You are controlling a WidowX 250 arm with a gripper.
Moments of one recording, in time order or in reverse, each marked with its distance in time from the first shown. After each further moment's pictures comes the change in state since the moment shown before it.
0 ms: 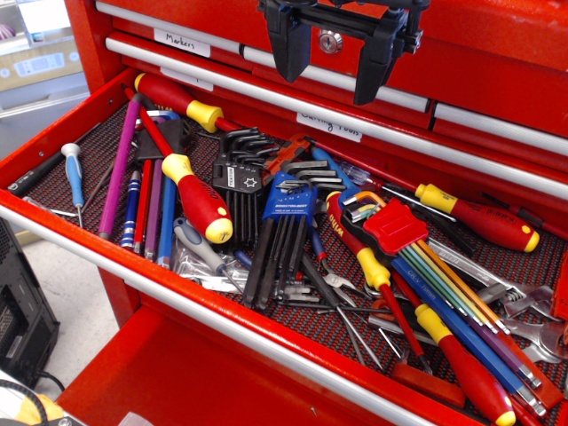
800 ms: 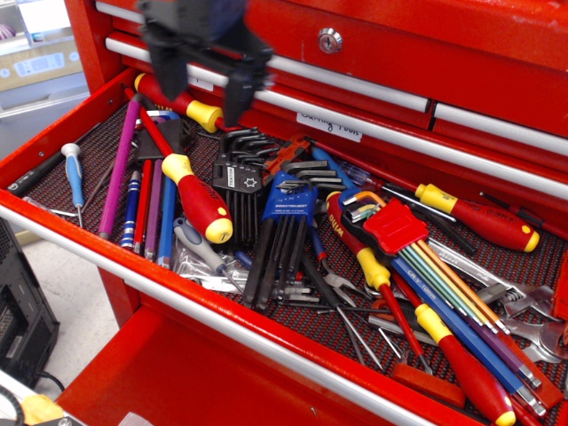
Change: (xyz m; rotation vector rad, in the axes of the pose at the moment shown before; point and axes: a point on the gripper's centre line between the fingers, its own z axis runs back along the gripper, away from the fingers) arm -0.015 0.107 -0.047 0.124 -0.072 0.068
